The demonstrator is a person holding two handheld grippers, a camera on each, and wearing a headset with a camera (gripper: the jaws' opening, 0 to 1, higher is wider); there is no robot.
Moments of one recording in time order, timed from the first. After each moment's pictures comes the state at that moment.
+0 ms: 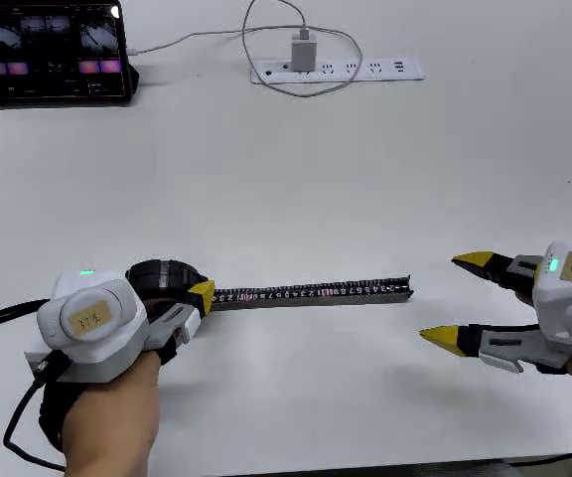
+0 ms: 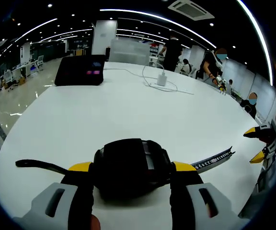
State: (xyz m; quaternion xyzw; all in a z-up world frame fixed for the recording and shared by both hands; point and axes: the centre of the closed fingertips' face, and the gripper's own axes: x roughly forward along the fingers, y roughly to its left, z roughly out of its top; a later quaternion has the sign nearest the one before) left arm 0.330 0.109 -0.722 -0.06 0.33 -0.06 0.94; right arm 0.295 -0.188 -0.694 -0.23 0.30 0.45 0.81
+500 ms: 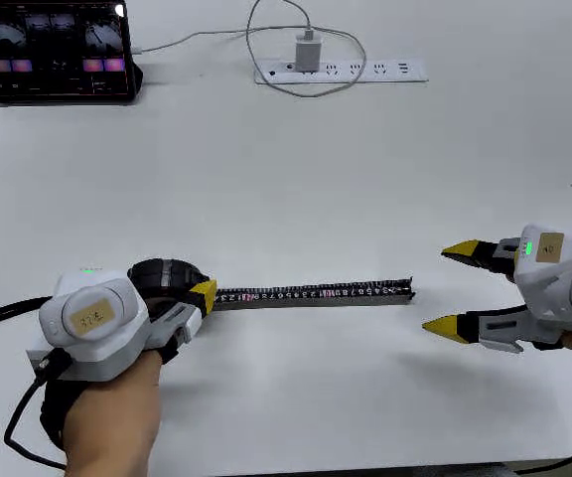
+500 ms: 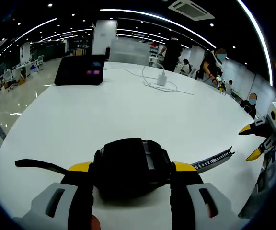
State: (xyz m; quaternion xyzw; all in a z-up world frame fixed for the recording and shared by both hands) left arm 0.331 0.110 -0.722 -0.06 0.33 -0.06 0.94; right arm 0.308 -0.185 -0.704 -0.29 0.31 0.50 0.75
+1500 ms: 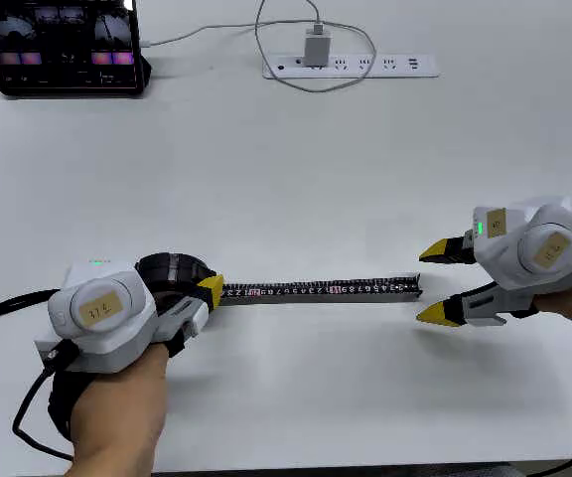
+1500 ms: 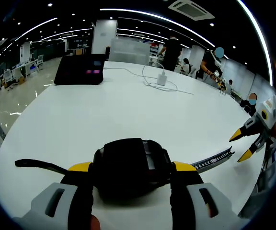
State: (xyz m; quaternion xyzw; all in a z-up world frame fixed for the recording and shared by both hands) left arm 0.331 0.110 -0.723 -0.06 0.33 -0.06 0.94; right arm 0.310 -0.171 -0.736 -0.32 0.36 0.56 0.67
